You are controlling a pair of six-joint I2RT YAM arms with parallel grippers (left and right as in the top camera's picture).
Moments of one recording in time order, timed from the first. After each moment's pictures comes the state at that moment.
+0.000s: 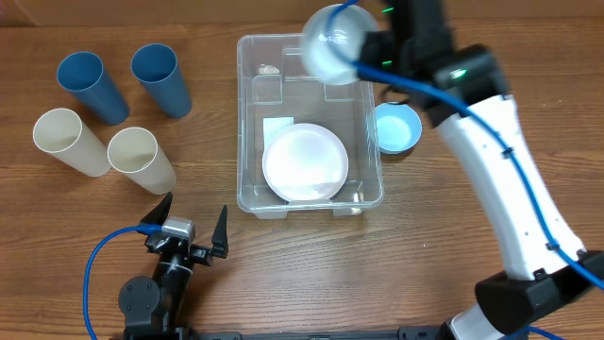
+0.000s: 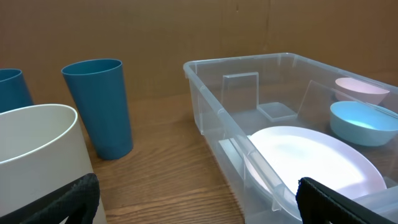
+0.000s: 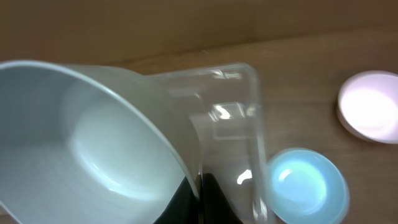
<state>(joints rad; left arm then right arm) 0.07 0.01 0.01 -0.05 0.31 0.03 0.44 1.76 1.97 -0.96 0.15 0.46</state>
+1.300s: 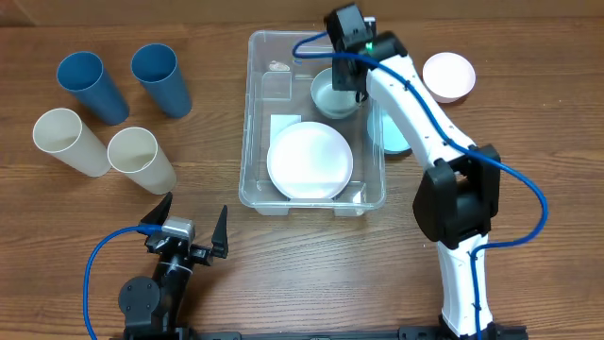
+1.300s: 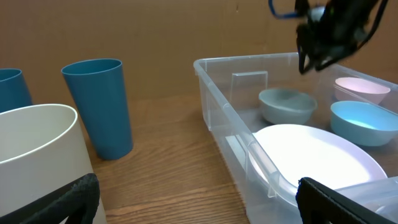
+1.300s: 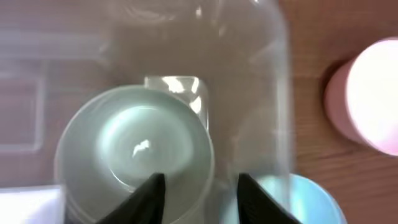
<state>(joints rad) 0.07 0.01 0.01 -0.05 0.31 0.03 0.40 2.28 2.19 -1.05 0.32 0.36</state>
